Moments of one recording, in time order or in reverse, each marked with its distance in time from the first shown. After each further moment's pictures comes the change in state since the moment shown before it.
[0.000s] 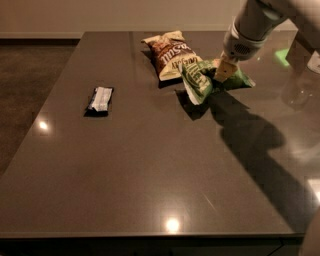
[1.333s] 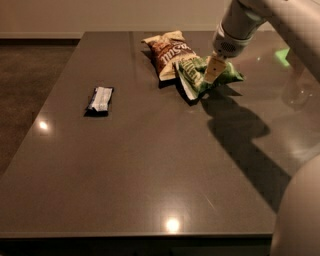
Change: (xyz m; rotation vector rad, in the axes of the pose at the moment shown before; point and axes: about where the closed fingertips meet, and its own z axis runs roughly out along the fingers) arm -0.019 -0.024 0.024 0.039 0.012 0.048
